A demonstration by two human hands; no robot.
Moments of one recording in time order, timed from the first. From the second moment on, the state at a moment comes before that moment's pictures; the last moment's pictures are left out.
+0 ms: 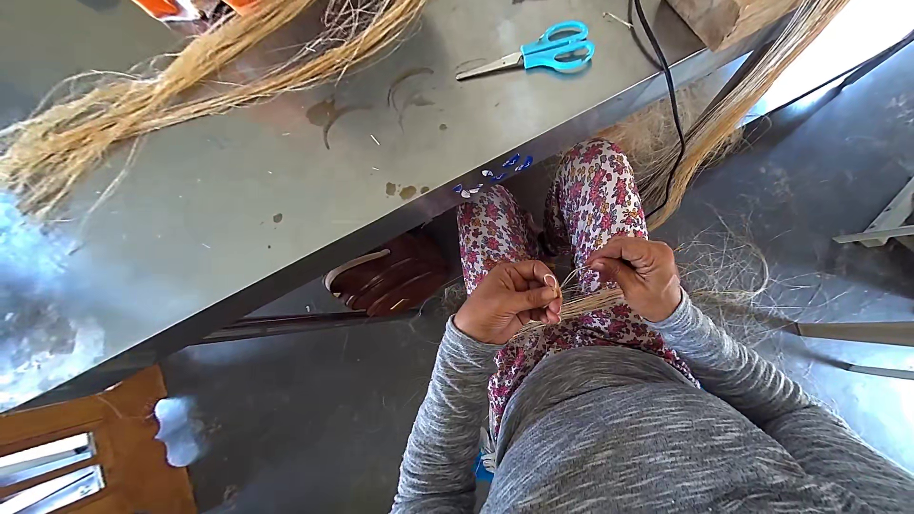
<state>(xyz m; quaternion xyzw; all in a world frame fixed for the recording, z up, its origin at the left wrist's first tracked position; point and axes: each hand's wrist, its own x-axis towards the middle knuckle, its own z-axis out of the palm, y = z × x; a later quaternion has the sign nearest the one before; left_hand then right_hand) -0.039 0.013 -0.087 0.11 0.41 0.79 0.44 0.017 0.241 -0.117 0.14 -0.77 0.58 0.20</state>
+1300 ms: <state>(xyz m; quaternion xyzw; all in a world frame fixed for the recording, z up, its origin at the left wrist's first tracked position) -0.029 0.048 -0.086 0.14 0.47 0.77 0.40 0.033 0.222 -0.100 -0.13 -0.48 0.86 -0.08</state>
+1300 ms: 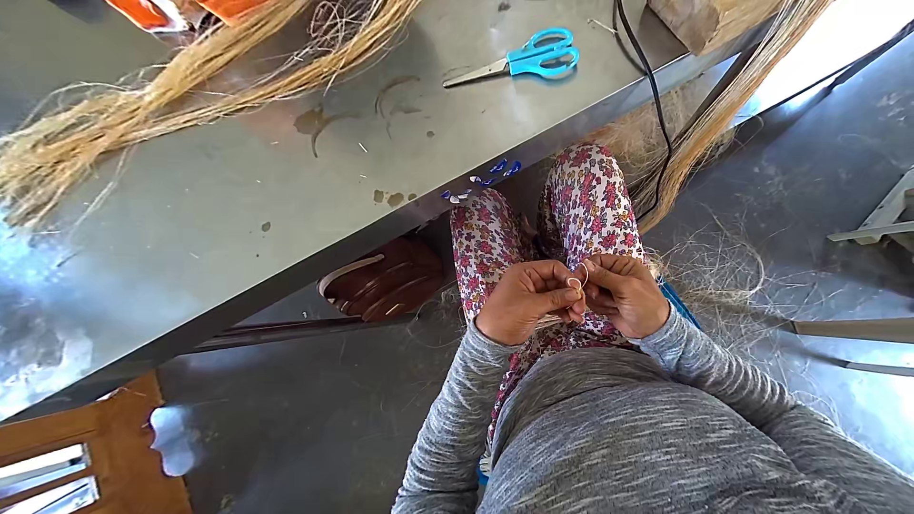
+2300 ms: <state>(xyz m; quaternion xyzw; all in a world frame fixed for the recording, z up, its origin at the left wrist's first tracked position) -0.032 0.054 -0.075 0.08 0.63 0.67 0.38 0.032 0.232 -0.112 -0.02 -0.63 0.78 0.01</state>
